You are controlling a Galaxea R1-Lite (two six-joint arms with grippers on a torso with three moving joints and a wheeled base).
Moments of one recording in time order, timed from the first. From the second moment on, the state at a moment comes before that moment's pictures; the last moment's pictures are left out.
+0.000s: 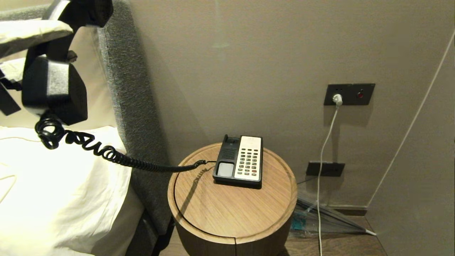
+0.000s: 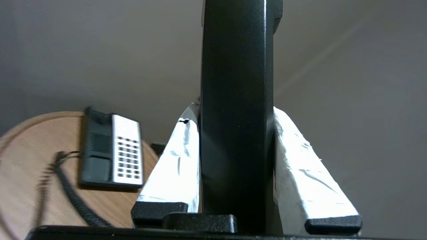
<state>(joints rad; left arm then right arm) -0.14 1.08 -1.00 -0.27 -0.46 -0.85 0.00 0.00 0.00 -0.05 0.00 0.03</state>
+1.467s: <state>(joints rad) -0.09 1.01 -0.88 -0.43 -0.52 -0.85 0.00 0.00 -0.41 0.21 0.10 0.10</state>
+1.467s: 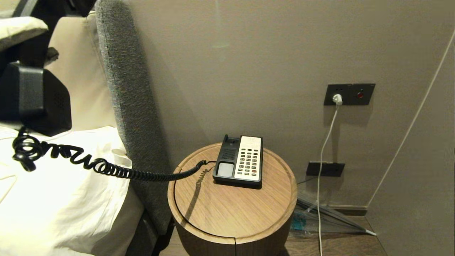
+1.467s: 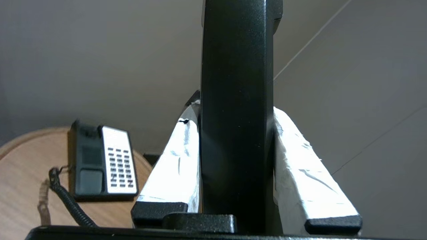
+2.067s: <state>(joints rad) -0.09 1.03 -0.93 -0.42 -0.53 -0.86 0.02 0.87 -1.09 0.38 0.17 0.07</state>
